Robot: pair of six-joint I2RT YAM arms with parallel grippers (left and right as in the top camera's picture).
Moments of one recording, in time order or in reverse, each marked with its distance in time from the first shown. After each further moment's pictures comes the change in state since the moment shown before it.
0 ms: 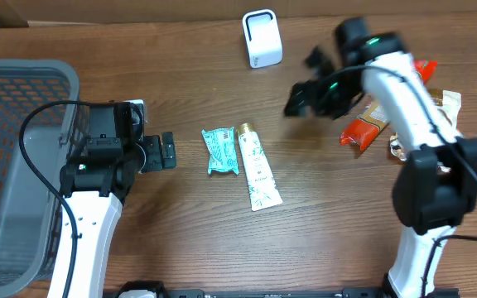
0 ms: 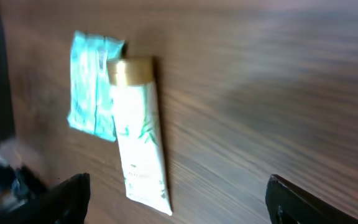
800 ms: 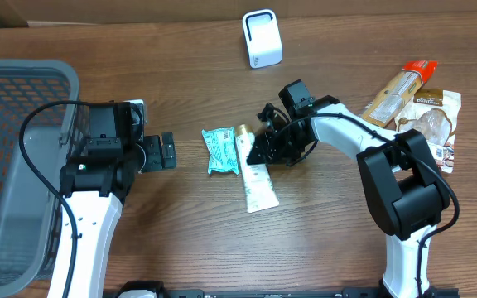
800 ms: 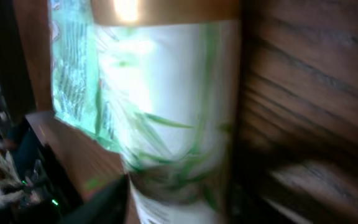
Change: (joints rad) left arm 0.000 0.000 0.000 0.000 0.000 0.000; right arm 0.198 0.023 -0.424 0.509 -0.194 0.210
